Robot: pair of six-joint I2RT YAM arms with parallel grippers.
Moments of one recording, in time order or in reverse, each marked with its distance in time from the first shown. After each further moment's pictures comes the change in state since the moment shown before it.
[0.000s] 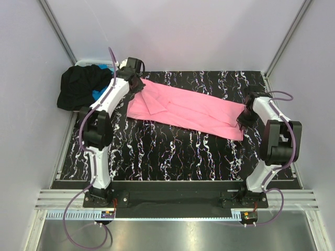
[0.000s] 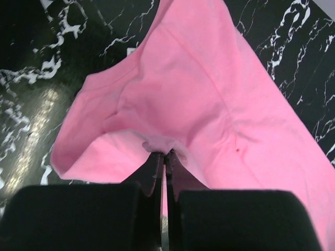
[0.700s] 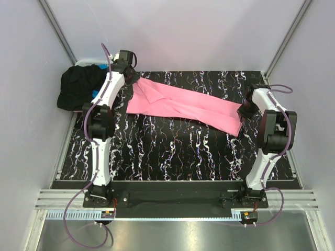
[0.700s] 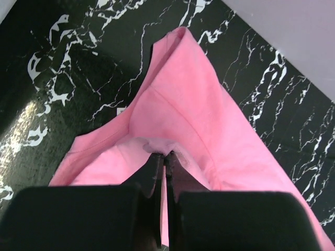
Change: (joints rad) left arm 0.098 0.241 0.328 -0.018 0.089 0.025; right arm -0.021 0.183 0.212 -0.024 0.024 0.051
